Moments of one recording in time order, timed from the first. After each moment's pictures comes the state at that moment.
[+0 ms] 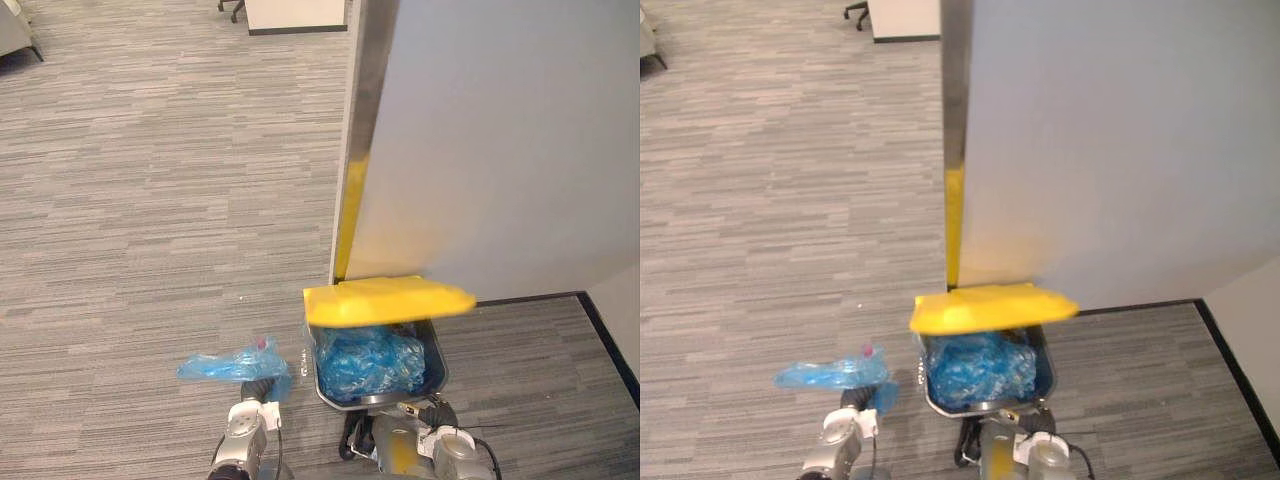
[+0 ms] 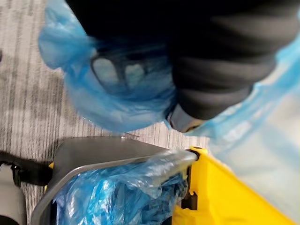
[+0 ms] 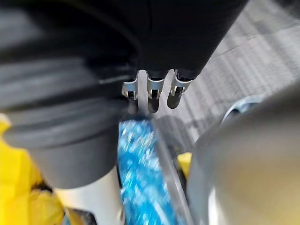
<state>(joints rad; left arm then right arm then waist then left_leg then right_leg) -0.02 0.00 0.02 0.80 -0.12 -0.12 0.12 -0.03 -0.01 -0.14 0.87 0.00 -0.01 -0.13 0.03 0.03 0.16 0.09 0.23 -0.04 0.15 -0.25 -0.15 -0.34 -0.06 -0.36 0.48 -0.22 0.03</state>
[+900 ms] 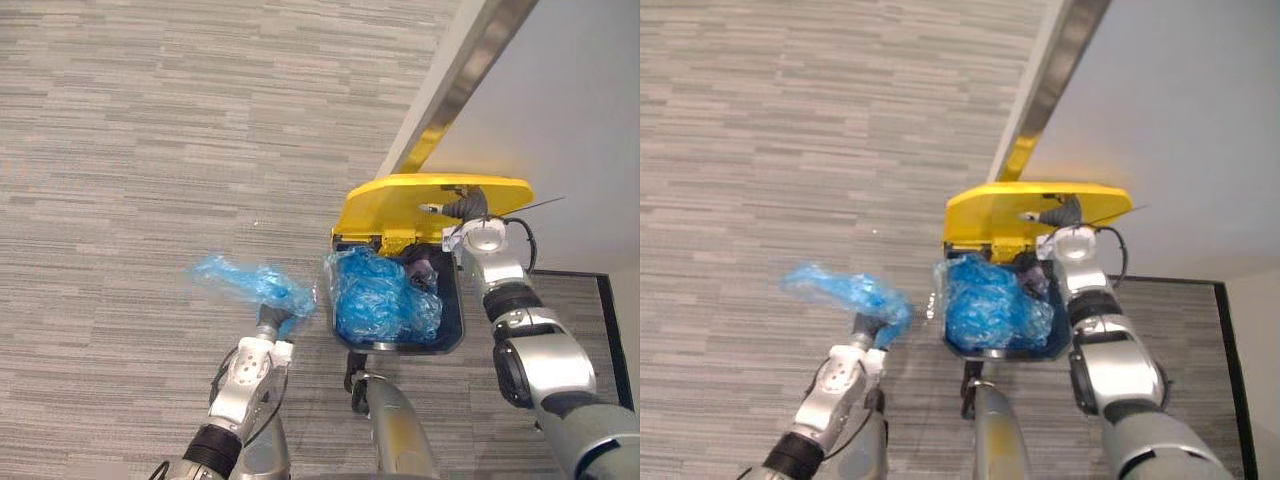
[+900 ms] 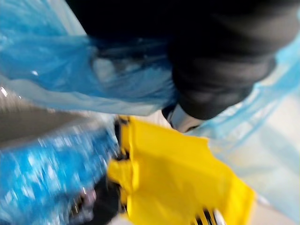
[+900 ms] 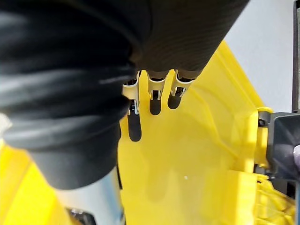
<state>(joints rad) -0.12 0.15 -0.36 0.23 -0.22 -0.19 0.07 -0.95 -0.40 0.04 1.00 0.13 0.02 -0.17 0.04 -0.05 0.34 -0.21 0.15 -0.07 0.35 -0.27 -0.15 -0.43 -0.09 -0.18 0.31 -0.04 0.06</state>
